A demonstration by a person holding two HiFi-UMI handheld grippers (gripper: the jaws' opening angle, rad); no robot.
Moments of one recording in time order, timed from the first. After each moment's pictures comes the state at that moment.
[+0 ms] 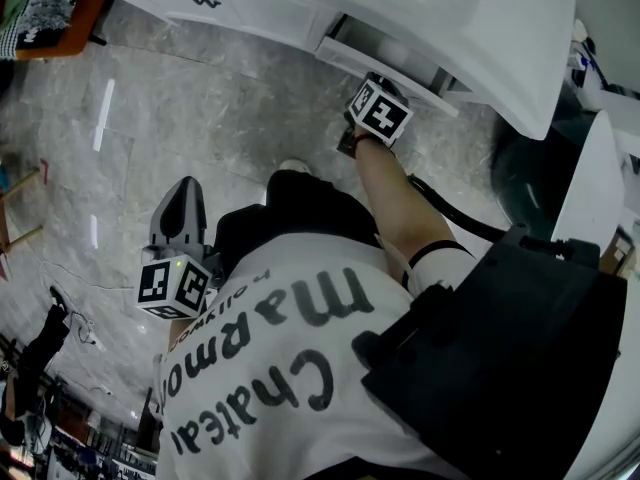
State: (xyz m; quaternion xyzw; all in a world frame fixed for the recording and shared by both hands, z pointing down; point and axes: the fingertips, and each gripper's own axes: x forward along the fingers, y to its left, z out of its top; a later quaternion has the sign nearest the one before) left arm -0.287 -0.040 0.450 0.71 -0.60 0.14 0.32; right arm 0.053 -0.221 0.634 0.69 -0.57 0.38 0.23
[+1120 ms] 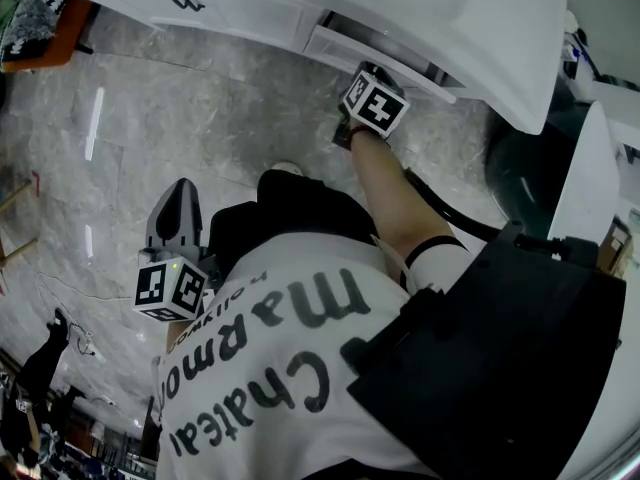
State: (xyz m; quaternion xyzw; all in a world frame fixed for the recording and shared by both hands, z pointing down) left arm -0.280 -0.047 0.468 0.72 -0.60 0.13 0.33; right arm 0.059 -0.243 0.633 0.69 -0.59 0.37 0.21
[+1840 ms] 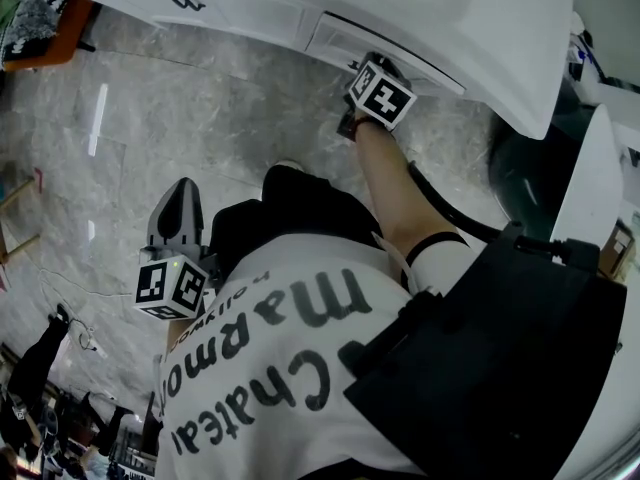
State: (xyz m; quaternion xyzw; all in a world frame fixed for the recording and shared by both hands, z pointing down) left arm -0.273 -0.049 0.469 0.72 -0.60 0.14 0.33; right arm 0.070 -0.264 0.626 0.70 -0.59 0.36 0.20
